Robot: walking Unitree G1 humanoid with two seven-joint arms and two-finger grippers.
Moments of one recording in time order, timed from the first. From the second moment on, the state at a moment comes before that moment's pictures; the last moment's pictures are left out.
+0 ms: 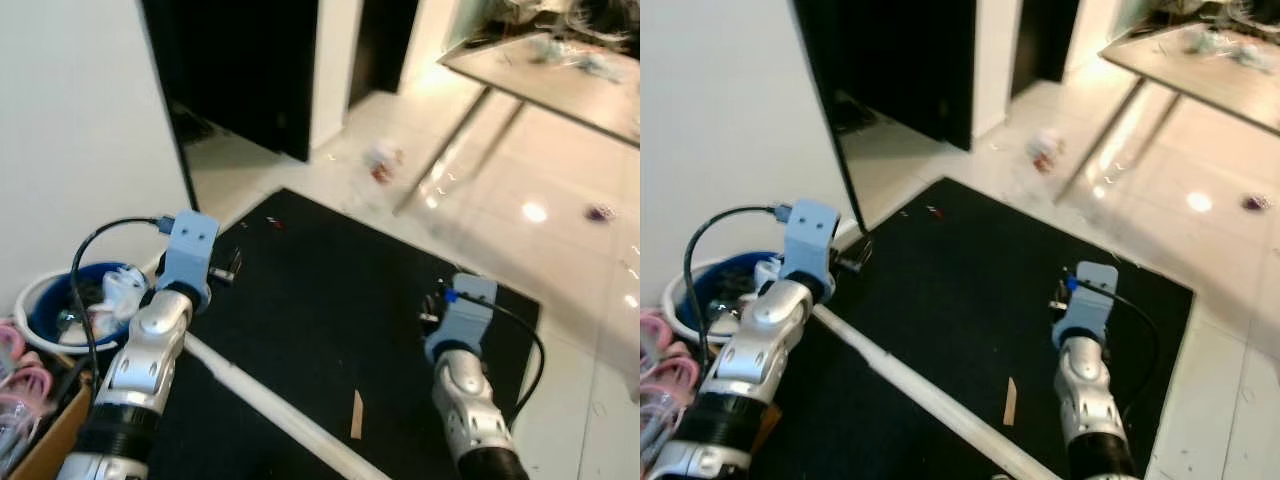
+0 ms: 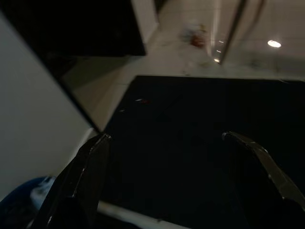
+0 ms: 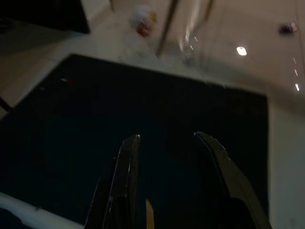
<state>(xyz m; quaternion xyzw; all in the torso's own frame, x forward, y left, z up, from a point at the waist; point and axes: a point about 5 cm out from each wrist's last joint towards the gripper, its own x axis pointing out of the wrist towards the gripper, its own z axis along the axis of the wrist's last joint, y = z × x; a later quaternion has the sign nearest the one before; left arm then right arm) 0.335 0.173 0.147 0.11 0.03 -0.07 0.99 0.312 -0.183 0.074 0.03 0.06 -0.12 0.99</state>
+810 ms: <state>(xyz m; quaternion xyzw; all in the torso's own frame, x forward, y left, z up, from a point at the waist) 0.335 0.163 0.152 0.11 0.02 -0.09 0.99 0.307 -0.188 0.073 0.05 0.06 -0.14 0.99</state>
